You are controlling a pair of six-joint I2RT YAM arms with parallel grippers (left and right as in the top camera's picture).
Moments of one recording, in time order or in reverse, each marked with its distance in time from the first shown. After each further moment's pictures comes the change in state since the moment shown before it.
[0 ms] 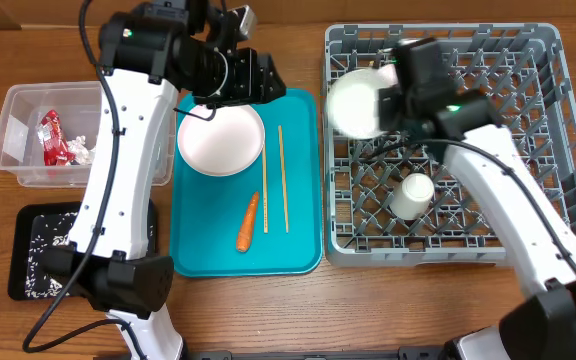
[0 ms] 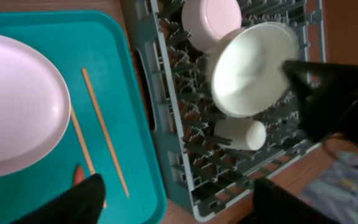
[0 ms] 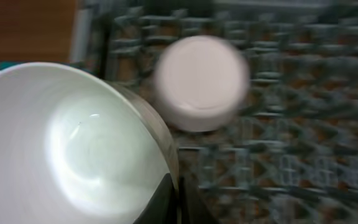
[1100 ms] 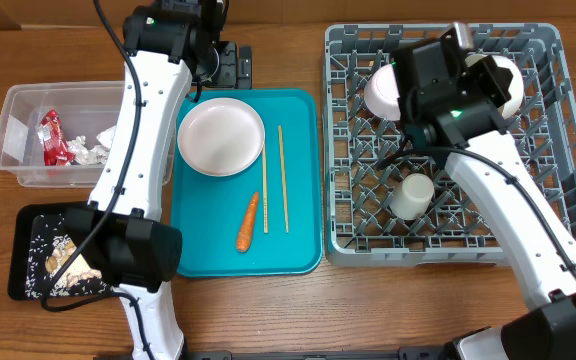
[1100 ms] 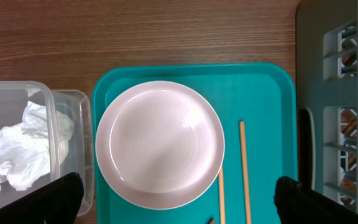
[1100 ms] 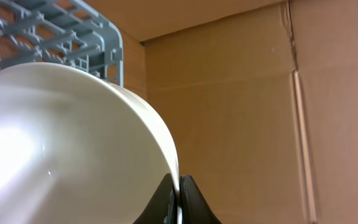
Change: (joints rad) left arm 0.018 0.140 0.002 0.133 -0.560 0.022; right arm 0.034 -0.021 0.008 -0.014 0.958 -0.607
